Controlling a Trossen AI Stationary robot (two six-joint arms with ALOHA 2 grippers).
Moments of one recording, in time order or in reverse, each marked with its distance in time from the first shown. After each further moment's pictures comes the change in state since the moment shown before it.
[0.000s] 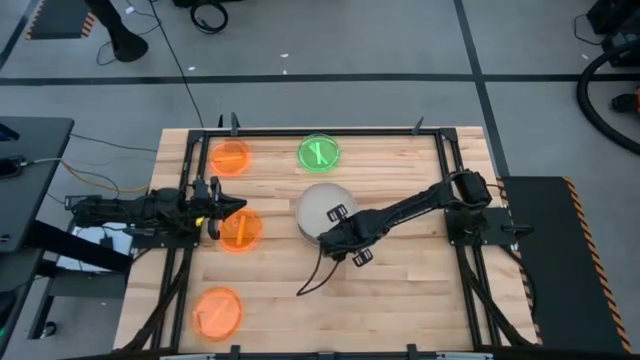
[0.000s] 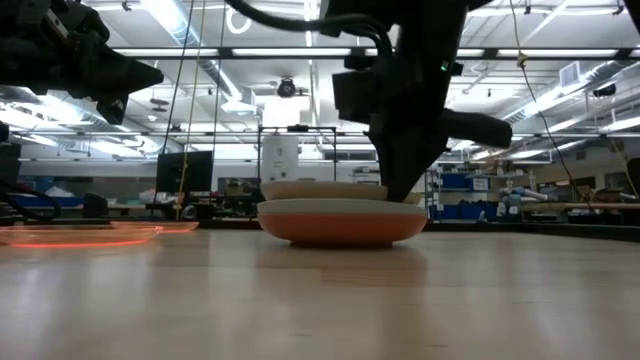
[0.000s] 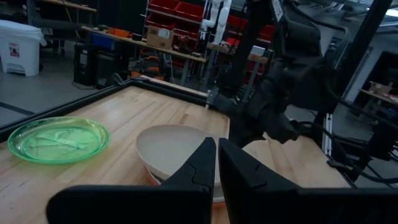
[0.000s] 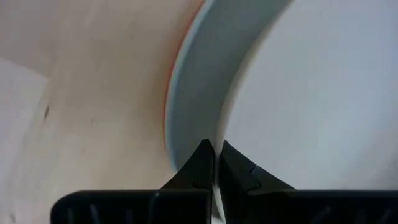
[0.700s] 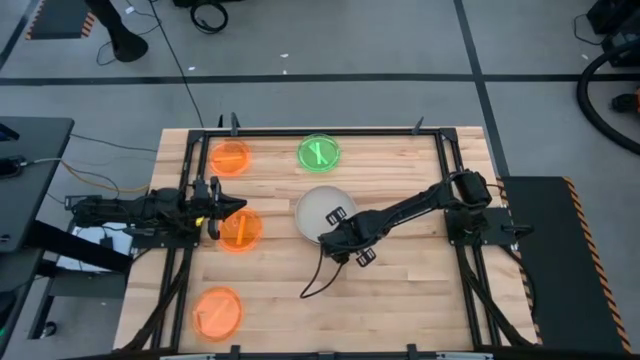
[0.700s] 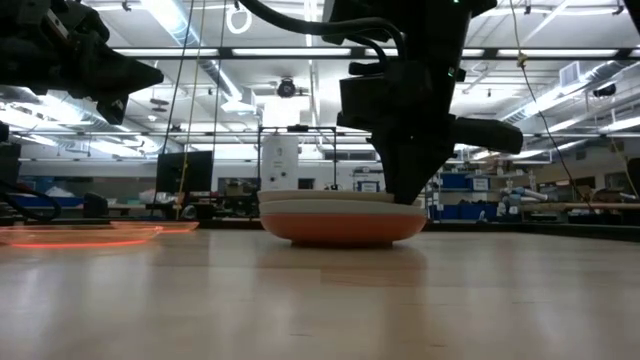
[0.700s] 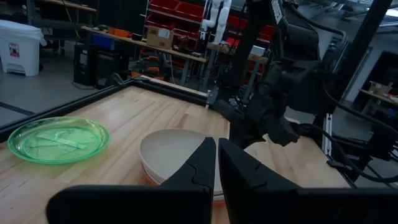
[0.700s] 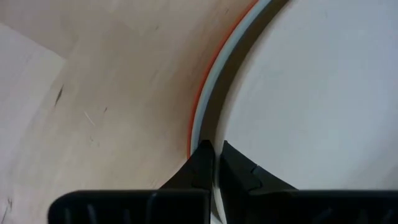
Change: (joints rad) left arm 0.000 0.000 0.000 0.000 0.000 0.000; right arm 0.000 0.000 -0.021 0.016 -0.028 -0.100
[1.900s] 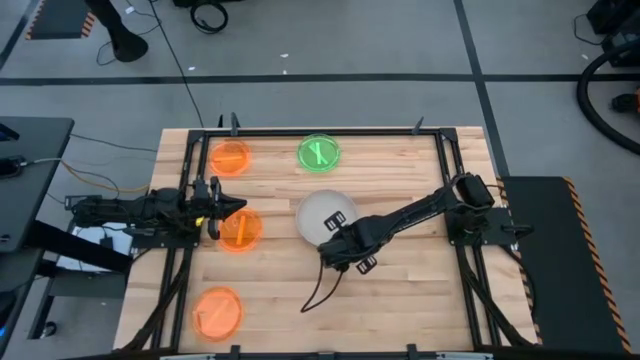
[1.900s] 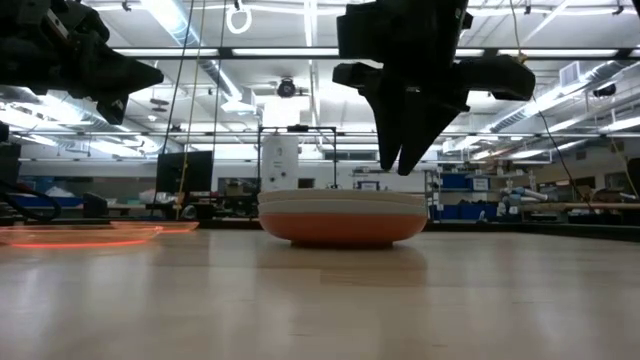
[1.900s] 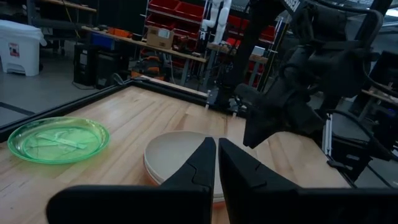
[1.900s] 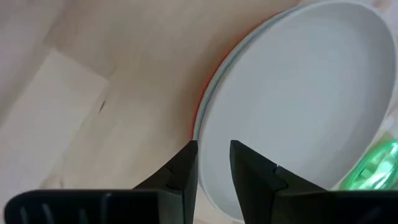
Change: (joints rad) left arm 0.000 0.000 0.000 0.000 0.000 0.000; right arm 0.069 -0.001 0.152 -0.157 0.043 0.059
